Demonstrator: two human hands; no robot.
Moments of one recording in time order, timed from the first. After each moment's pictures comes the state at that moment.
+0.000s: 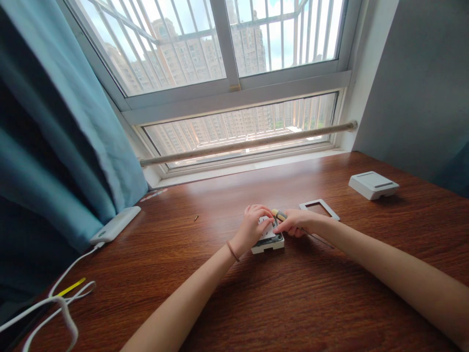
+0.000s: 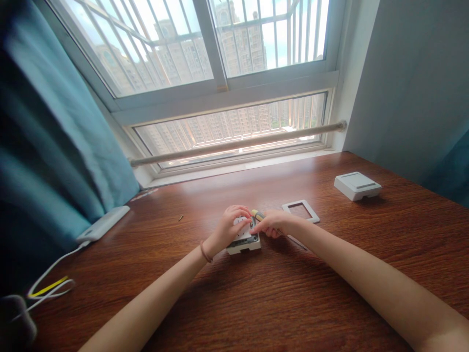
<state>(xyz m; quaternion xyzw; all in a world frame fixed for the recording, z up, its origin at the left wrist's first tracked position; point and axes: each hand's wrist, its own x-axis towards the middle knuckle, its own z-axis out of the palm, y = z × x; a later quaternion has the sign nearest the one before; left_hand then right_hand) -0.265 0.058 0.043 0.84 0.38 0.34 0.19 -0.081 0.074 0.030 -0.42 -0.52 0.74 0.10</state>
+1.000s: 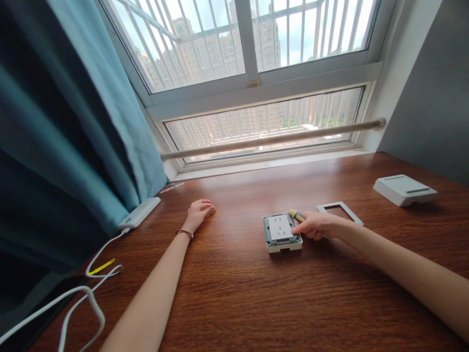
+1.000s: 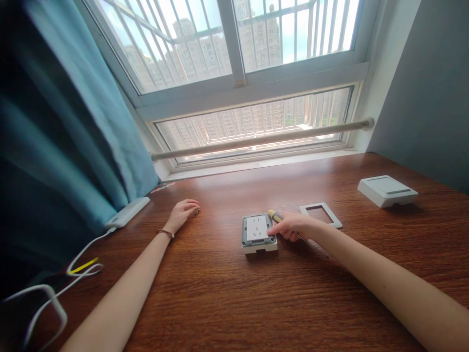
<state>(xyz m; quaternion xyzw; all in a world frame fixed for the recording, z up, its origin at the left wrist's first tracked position) -0.516 0.151 -0.005 0.77 0.56 0.32 0.03 -0.079 0.071 0.027 -0.43 -0.51 0.74 0.10</state>
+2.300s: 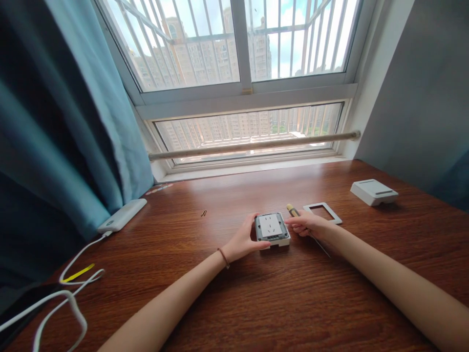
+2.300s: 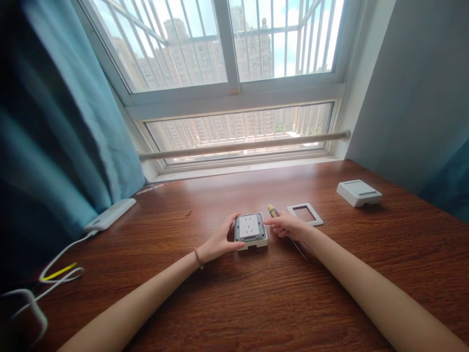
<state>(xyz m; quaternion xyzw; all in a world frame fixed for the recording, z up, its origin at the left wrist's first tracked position) -0.325 0.037 0.013 0.78 0.37 0.31 0.39 -0.074 0.053 0.022 -0.42 -0.46 0.73 0.28</state>
